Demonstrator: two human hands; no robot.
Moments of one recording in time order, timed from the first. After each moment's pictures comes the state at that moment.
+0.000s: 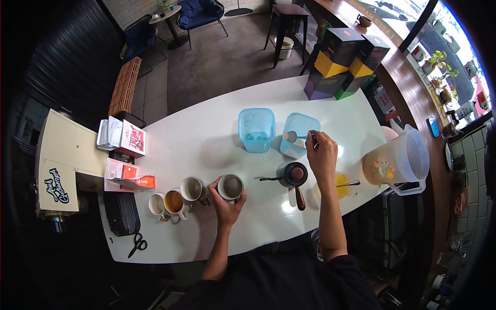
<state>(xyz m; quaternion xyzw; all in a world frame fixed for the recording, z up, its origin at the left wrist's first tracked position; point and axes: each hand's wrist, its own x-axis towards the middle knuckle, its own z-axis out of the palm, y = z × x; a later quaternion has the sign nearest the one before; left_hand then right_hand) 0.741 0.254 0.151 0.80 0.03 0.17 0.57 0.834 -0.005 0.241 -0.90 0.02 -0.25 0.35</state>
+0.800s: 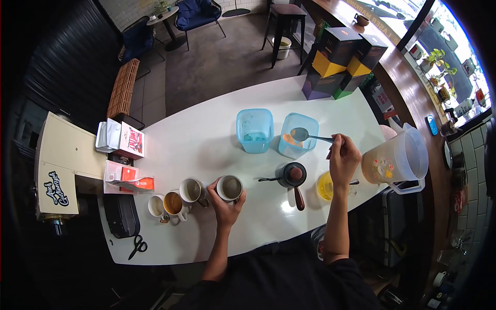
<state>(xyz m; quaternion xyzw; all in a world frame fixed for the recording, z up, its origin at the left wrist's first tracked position) 0.742 0.254 0.151 0.81 0.01 0.18 0.57 0.811 -0.036 0.253 -0.80 0.09 -0.32 0.50</state>
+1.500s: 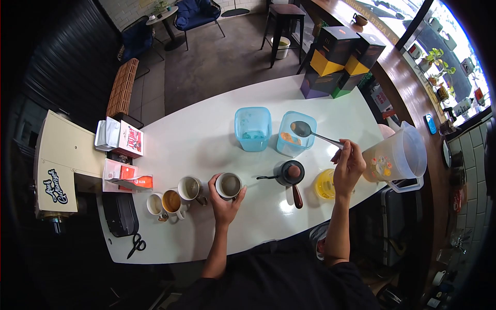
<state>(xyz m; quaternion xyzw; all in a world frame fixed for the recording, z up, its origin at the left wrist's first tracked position) 0.743 0.249 0.169 0.79 0.01 0.16 0.59 0.787 -0.039 0.262 -0.77 0.08 -0.36 0.52</state>
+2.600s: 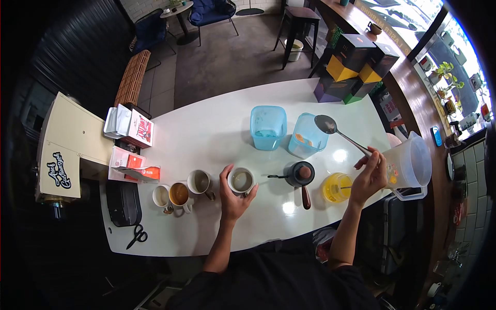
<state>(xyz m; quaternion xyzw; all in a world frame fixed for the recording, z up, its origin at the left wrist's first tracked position) 0.750 0.251 0.177 0.81 -0.03 0.21 0.54 0.776 -0.038 0.284 -0.76 0.08 -0.45 0.46</state>
